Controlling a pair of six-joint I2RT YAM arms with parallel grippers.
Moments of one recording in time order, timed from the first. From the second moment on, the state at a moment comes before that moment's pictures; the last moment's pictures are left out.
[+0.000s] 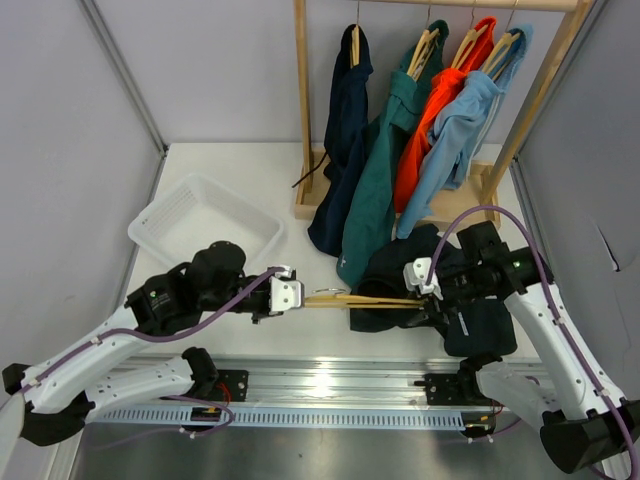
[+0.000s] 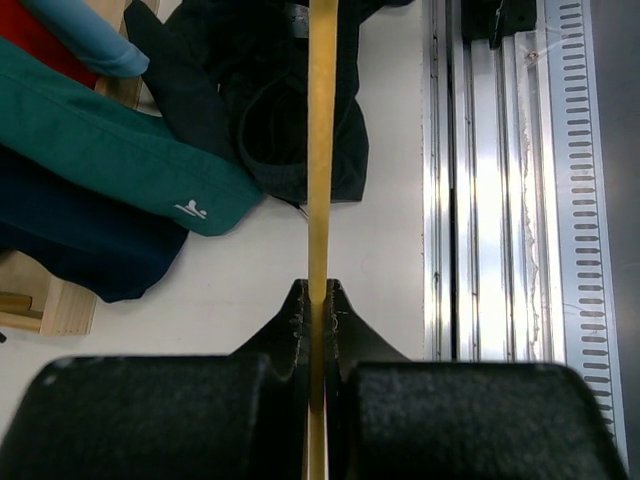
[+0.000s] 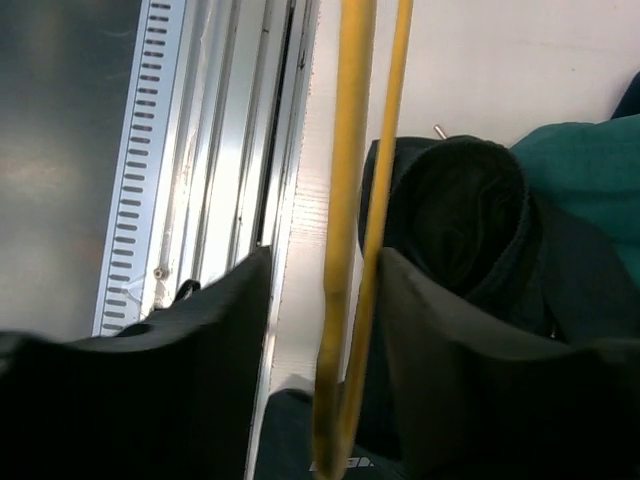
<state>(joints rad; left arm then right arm) -0.97 0.79 1.01 -0.75 0.36 0.50 0.32 0.95 1.05 -1.34 -0.97 -1.25</state>
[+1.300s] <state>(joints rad) -0.97 0.37 0.84 -0.41 -0.13 0.21 -0.16 0.77 1.34 -1.21 -1.01 -0.70</state>
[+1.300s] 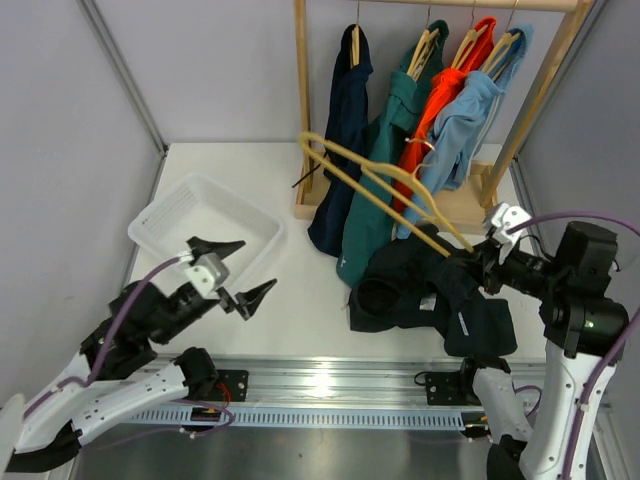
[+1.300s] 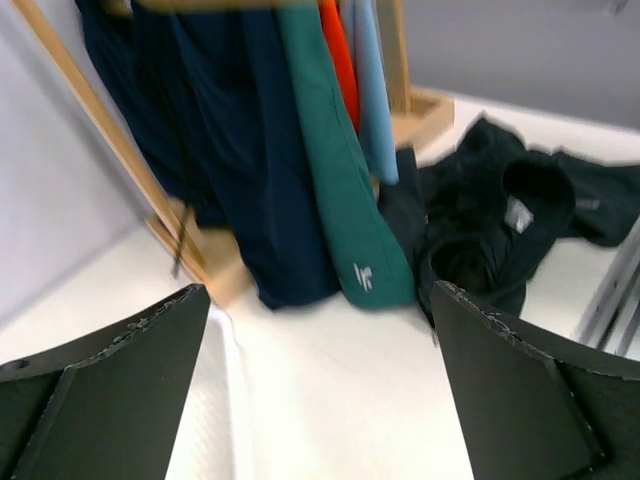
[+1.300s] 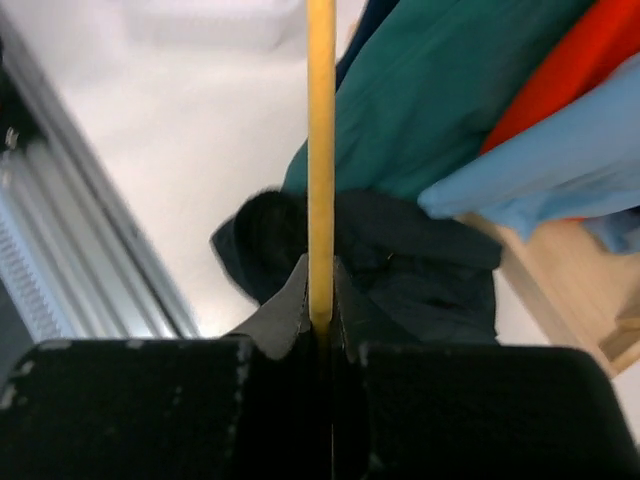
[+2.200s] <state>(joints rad) -0.97 0.40 0.62 -0.36 -0.21 0.15 -0.50 0.66 1.41 -0.90 -0.52 0.05</state>
